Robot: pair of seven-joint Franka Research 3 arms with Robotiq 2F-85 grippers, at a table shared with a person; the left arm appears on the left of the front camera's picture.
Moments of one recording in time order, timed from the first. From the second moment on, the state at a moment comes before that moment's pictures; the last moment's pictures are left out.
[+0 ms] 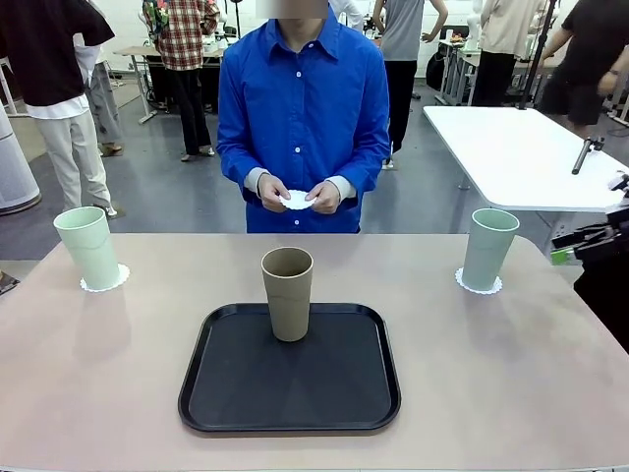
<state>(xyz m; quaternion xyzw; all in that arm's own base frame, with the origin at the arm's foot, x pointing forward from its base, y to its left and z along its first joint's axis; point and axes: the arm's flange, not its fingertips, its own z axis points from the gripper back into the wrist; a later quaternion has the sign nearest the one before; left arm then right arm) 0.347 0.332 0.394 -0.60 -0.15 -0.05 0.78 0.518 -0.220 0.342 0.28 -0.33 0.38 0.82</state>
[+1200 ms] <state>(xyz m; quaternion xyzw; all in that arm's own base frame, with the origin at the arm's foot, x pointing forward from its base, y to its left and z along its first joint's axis) 0.347 0.331 0.394 -0.60 -0.15 -0.05 0.78 0.398 -0.025 0.544 0.05 -0.11 0.29 0.95</state>
